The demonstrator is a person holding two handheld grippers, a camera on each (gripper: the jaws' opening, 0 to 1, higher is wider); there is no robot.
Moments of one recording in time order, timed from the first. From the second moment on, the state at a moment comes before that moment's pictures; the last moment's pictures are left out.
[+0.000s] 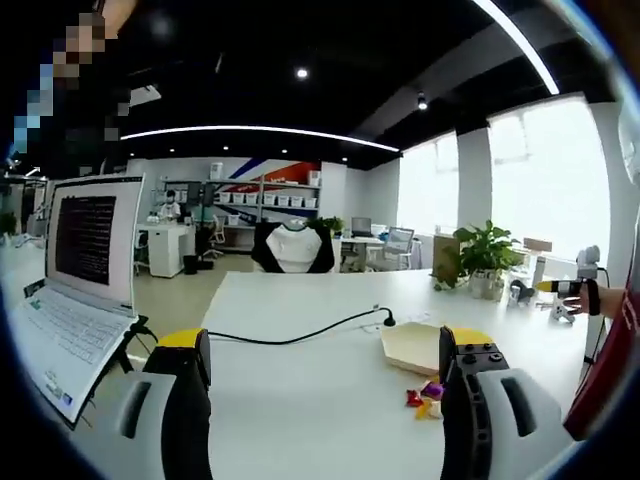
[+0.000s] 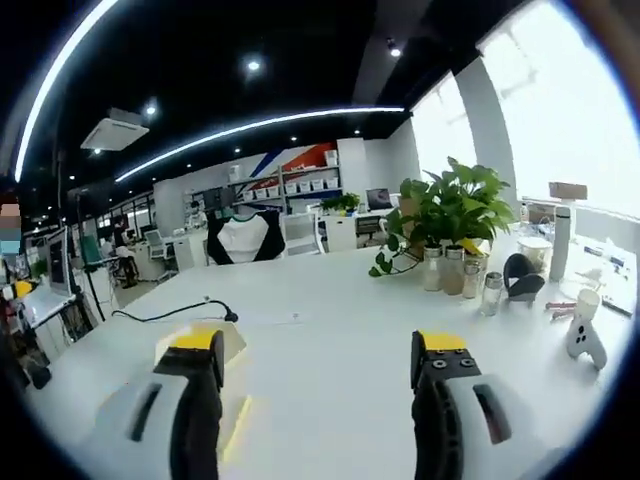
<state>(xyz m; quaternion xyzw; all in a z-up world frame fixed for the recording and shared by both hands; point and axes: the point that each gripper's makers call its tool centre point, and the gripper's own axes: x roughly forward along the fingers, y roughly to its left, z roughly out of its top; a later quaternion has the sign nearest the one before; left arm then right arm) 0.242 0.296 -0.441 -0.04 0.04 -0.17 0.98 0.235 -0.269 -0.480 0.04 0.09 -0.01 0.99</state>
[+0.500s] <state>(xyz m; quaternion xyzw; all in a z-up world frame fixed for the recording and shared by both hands) 0.239 0.293 -0.465 -0.02 0.07 -0.18 0.98 0.238 -0.253 -0.492 0.03 0.12 0.01 0.99</state>
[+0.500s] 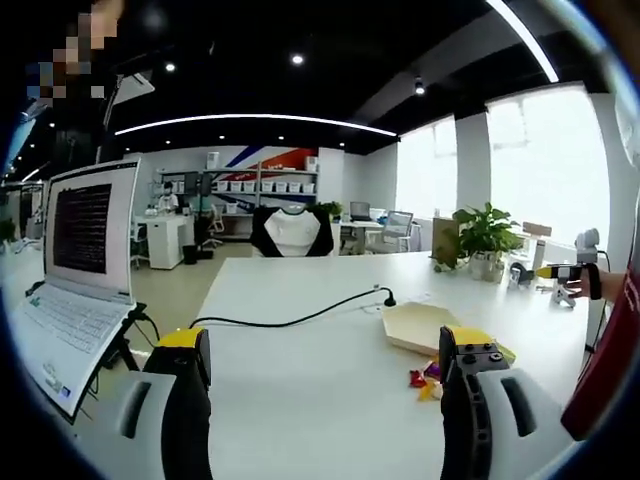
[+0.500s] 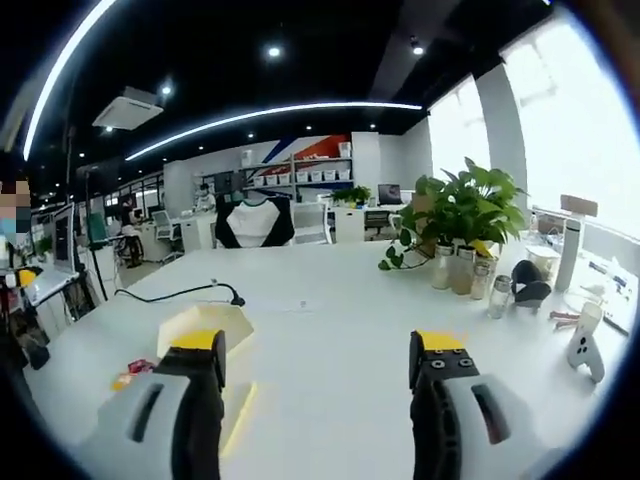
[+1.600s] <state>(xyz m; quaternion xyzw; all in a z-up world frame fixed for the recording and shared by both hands) 0.250 0.288 -0.485 0.01 0.10 -0.18 0.98 0.250 -0.234 -0.522 0.01 0.17 0.02 0.98</state>
